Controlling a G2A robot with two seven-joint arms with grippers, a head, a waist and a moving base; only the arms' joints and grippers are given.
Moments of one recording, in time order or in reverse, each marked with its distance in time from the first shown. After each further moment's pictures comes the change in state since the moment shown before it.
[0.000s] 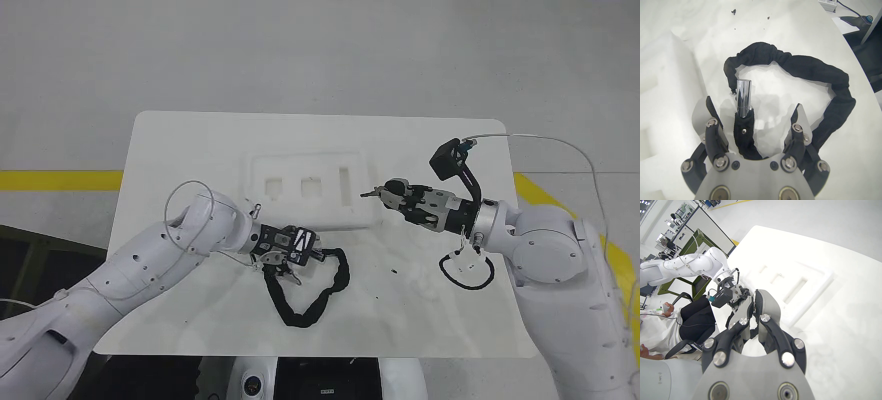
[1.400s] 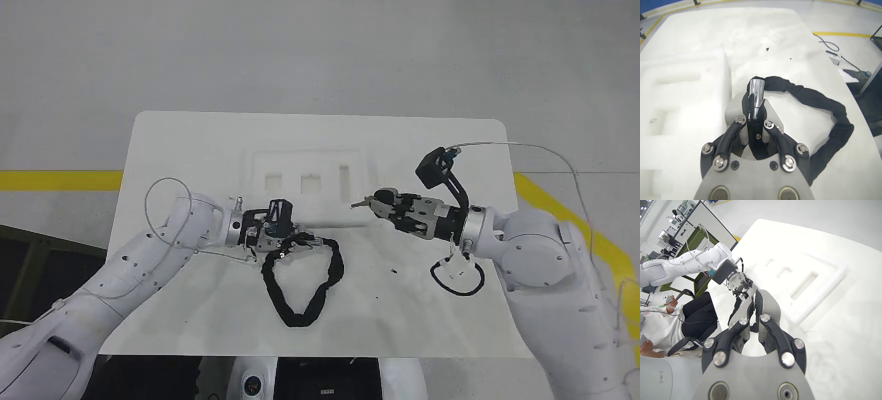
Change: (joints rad) left arm 0.114 -0.009 -0.172 0.143 -0.087 0.034 0.302; right arm -0.002 0.000 -0.061 -0.004 0.002 0.012 0.001
